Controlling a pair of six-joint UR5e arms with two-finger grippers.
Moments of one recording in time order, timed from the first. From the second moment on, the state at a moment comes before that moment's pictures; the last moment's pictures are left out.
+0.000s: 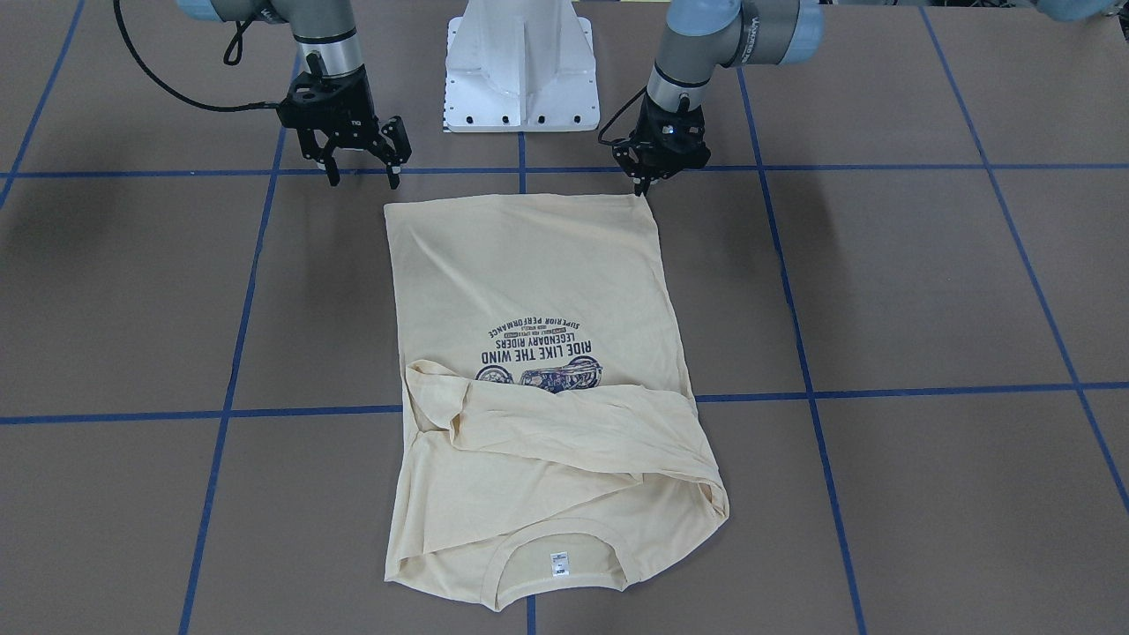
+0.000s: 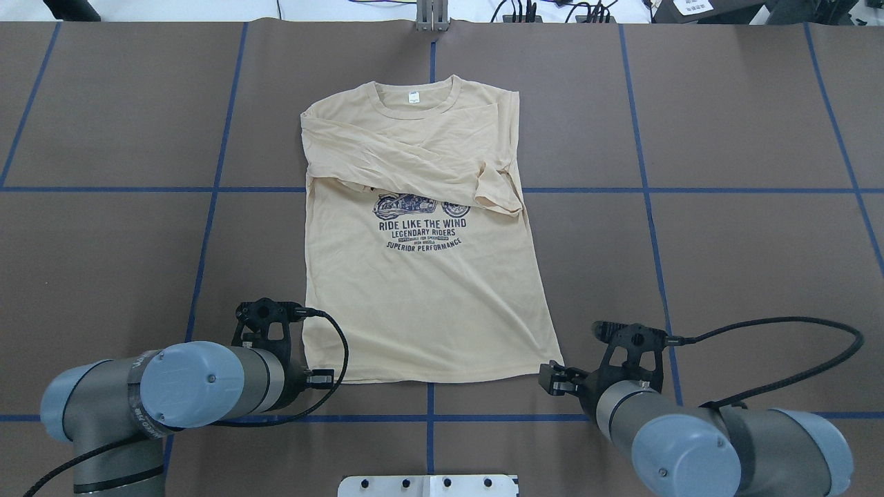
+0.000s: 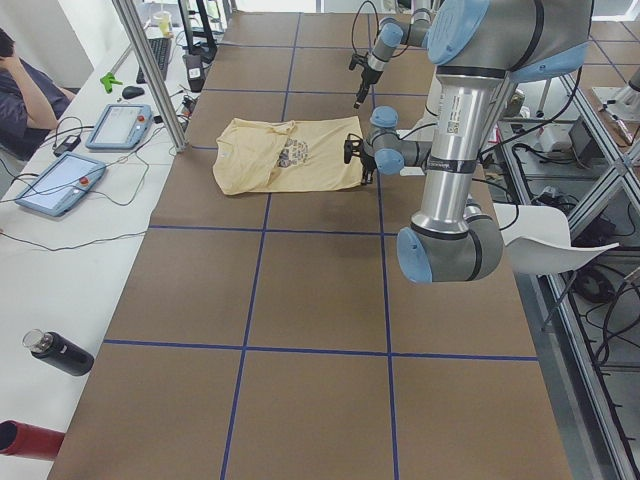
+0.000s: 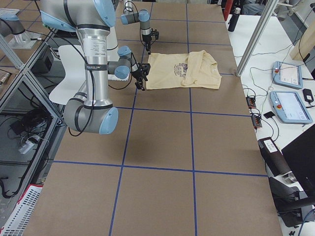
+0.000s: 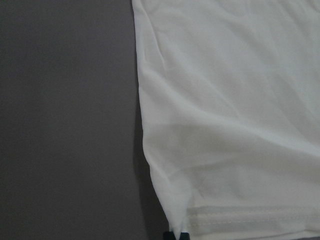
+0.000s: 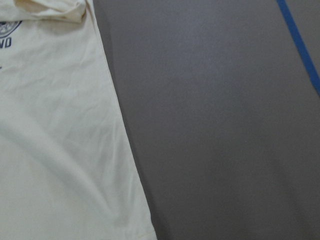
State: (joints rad) left arm -0.24 -1.82 -1.97 -1.84 -1.63 -1.40; right arm 0.08 -1.47 2.11 -1.39 1.24 1.65
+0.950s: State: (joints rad) left arm -0.24 -1.82 -1.99 -1.84 -1.63 -1.40; right arm 0.05 -1.43 2.02 -1.35 1.11 1.63
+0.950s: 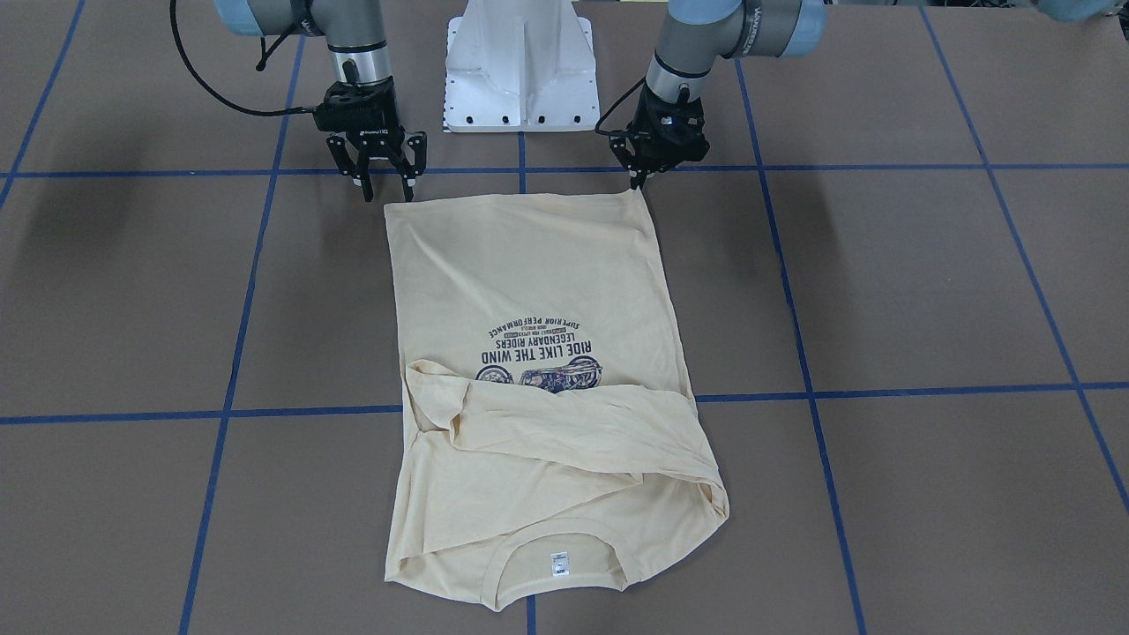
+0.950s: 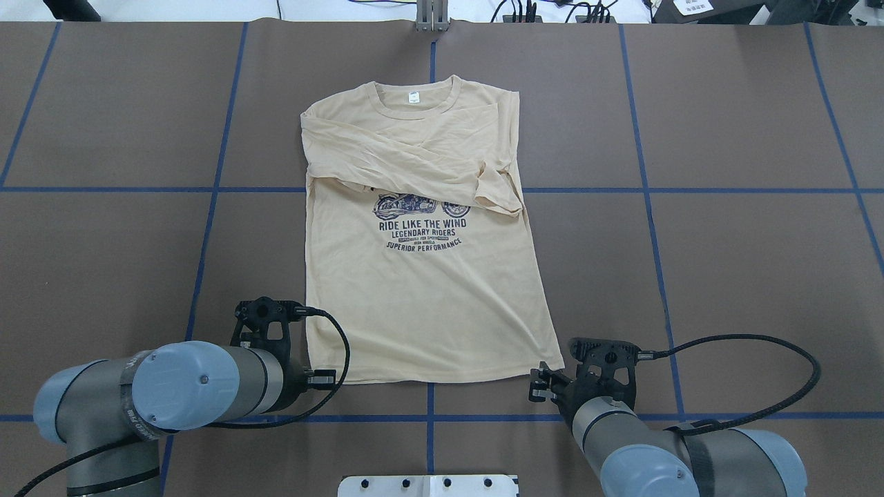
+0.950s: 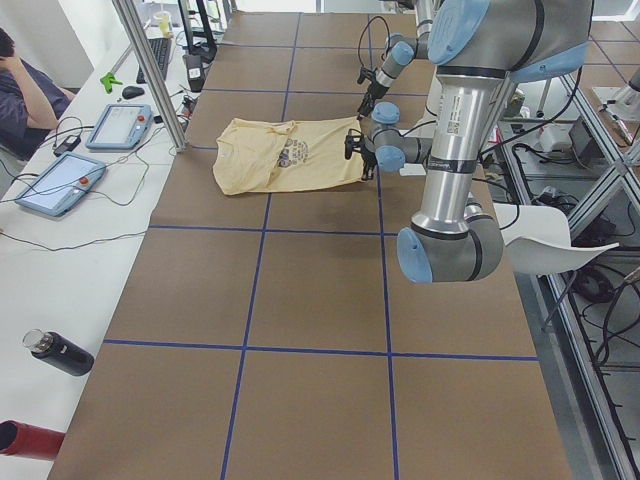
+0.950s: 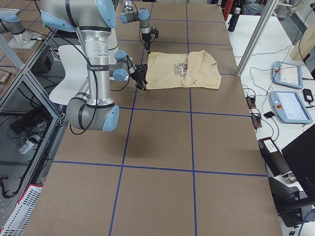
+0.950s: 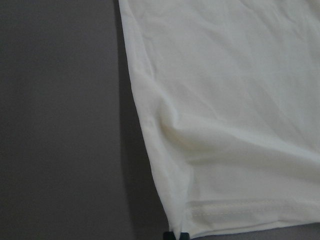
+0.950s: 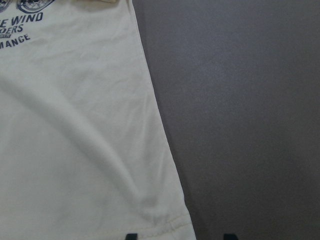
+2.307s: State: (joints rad) left arm -0.24 -1.82 -1.99 -1.84 -1.64 -1.39; right arm 0.05 -1.40 1.98 -1.35 1.10 1.62
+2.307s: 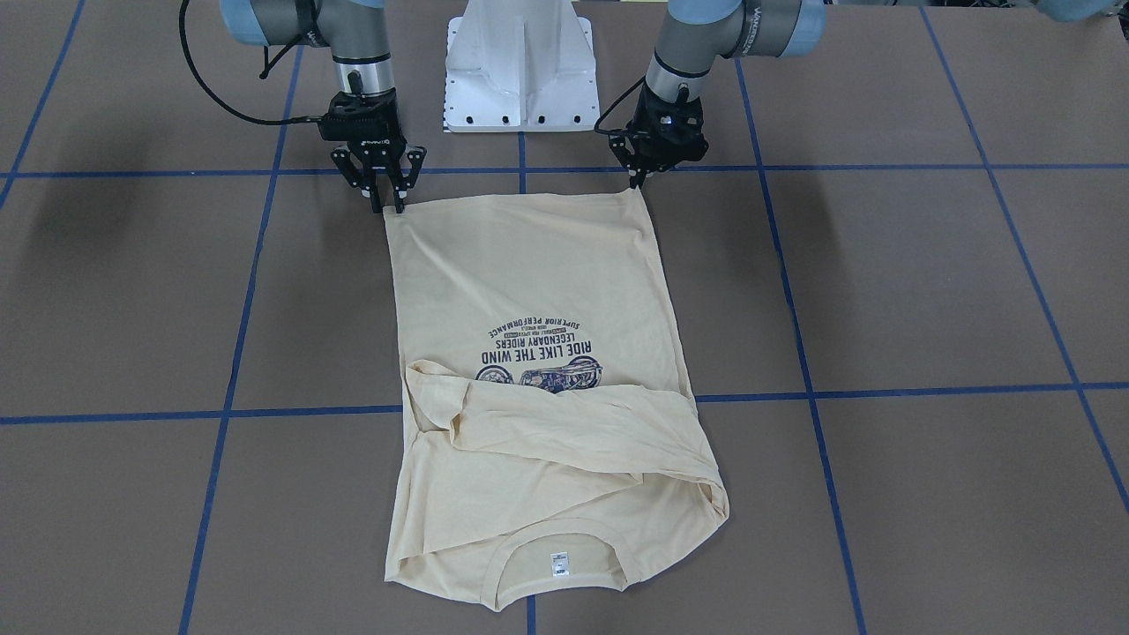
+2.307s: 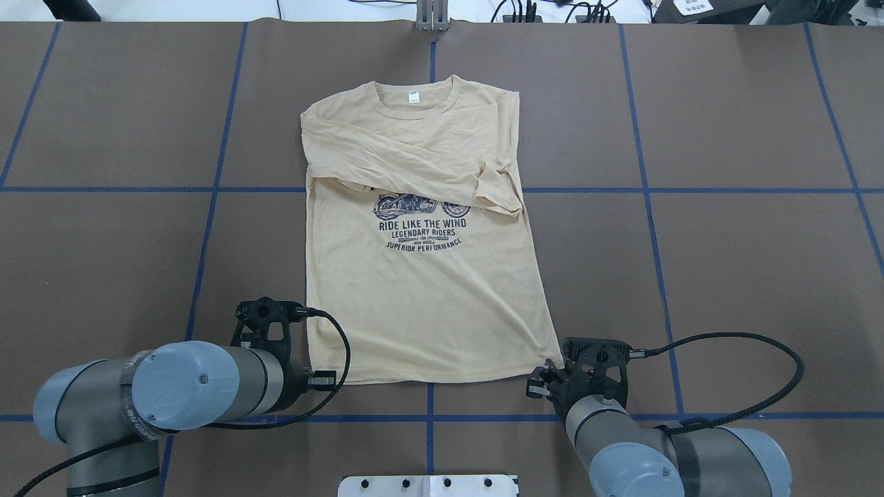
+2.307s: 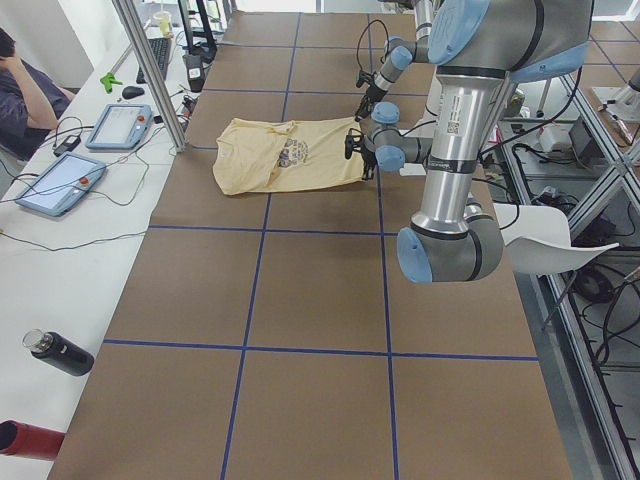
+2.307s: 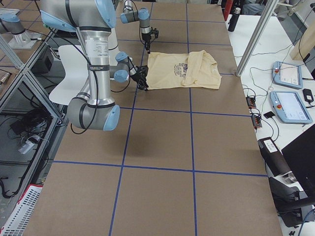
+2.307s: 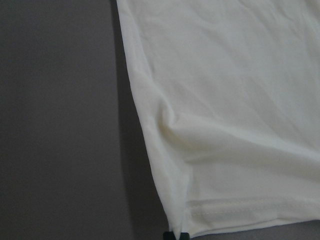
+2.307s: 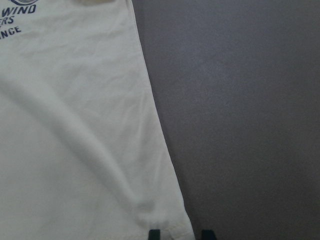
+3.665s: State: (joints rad) left arm -0.24 -1.80 -2.54 -1.42 -1.77 -1.34; right arm 0.09 -1.48 2.55 -1.62 1.41 1.61
